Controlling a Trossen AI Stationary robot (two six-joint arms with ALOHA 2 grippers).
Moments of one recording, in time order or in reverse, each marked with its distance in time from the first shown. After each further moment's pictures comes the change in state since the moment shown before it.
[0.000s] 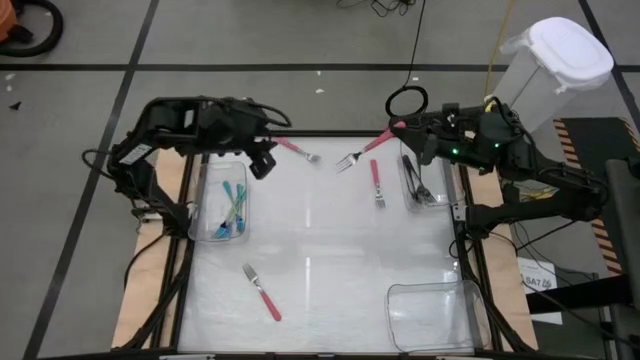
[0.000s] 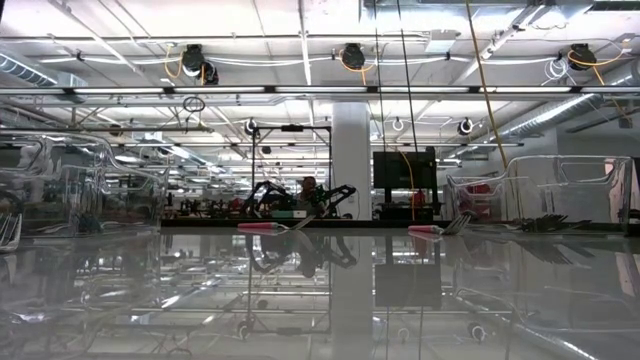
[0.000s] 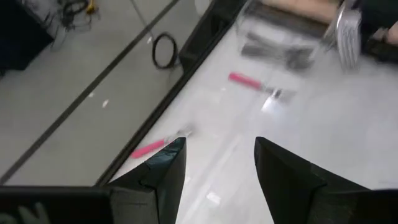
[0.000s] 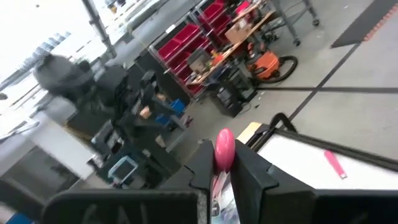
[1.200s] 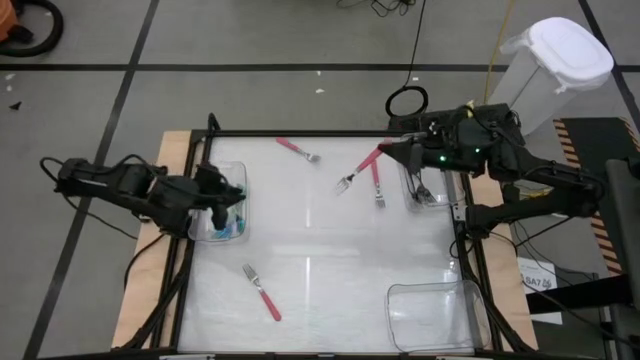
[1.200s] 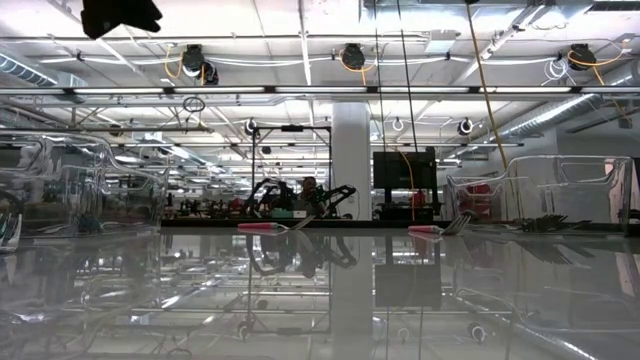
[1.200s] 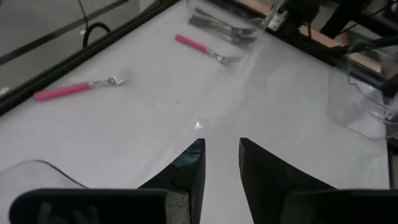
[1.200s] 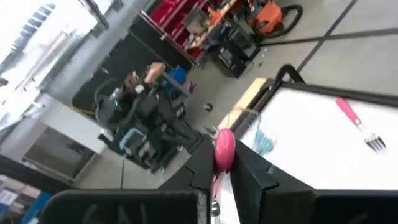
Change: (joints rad) left arm -0.316 -0.873 -1.377 0.680 -0.034 -0.328; right arm 0.040 0.057 0.000 -0.074 -0.066 0.133
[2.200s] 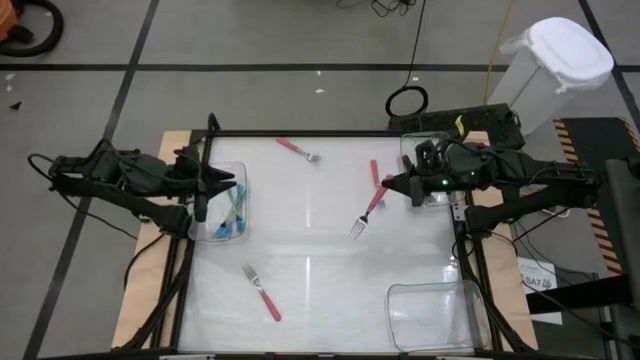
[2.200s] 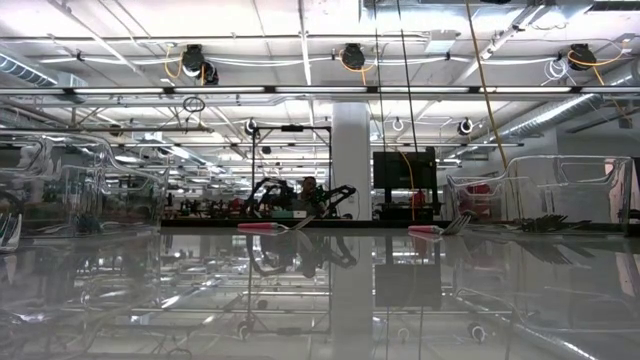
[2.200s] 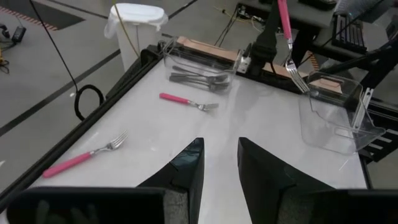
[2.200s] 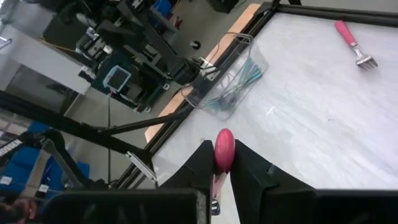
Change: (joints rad) left arm 0.001 0.003 0.212 0.005 0.000 0.264; right arm 0.187 -0.014 0.000 -0.249 -0.003 0.048
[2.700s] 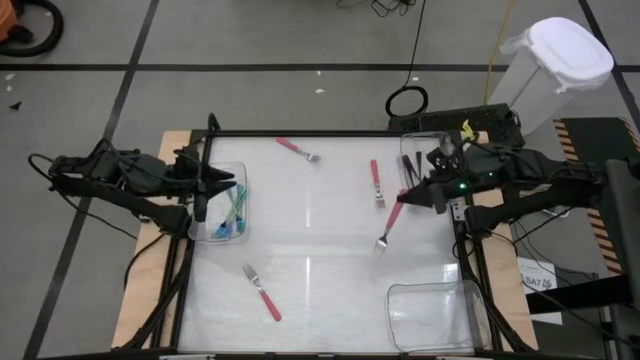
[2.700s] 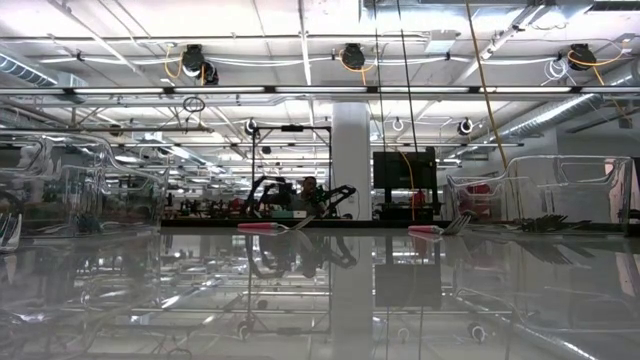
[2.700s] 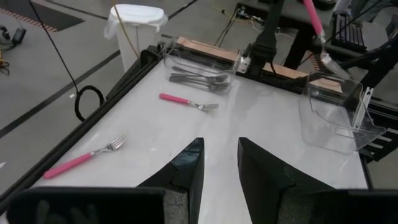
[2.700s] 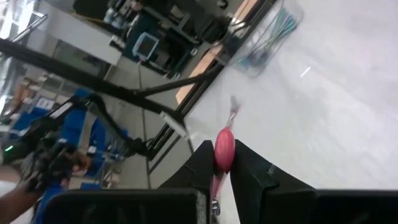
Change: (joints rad) left arm 0.000 0.000 0.000 0.000 0.000 0.006; right arm 0.035 -0.082 0.000 -0.085 -0.175 0.087
